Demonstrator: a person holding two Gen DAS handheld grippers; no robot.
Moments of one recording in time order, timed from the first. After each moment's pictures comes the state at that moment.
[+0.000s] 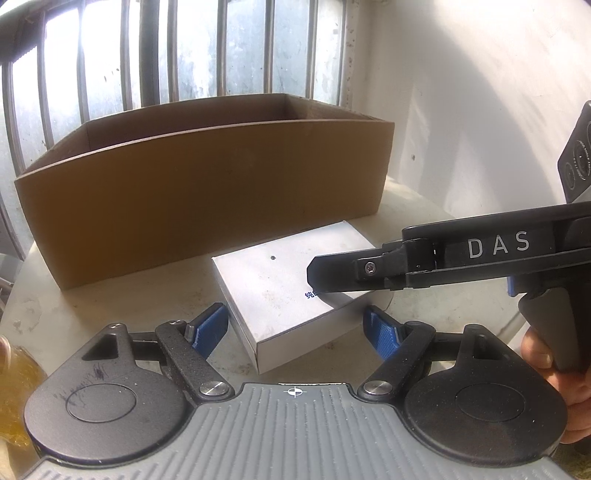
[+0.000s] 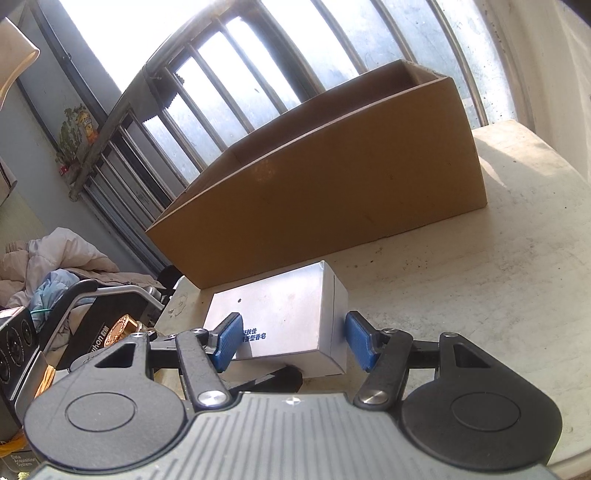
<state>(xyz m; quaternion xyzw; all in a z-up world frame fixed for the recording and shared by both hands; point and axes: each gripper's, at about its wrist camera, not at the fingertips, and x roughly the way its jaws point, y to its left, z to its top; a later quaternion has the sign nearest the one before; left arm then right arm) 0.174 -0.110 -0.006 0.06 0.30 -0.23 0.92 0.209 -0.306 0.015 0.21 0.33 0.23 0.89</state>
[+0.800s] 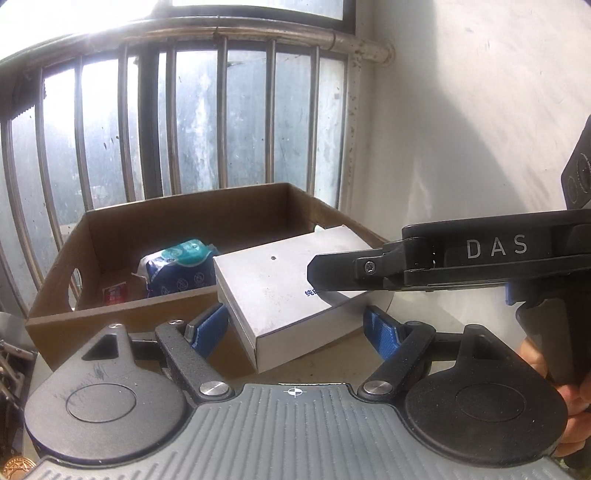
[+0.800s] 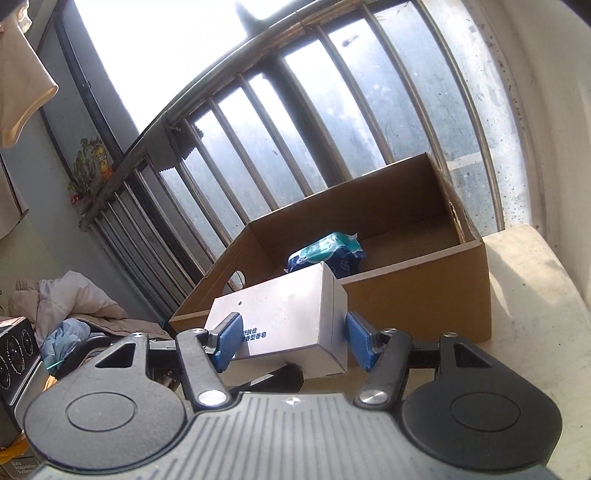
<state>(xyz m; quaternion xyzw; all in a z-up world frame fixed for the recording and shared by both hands) 0.218 -0.128 0.082 0.04 0.23 -0.23 0.94 0.255 -0.318 0.106 0.19 0.26 0.23 0.92</state>
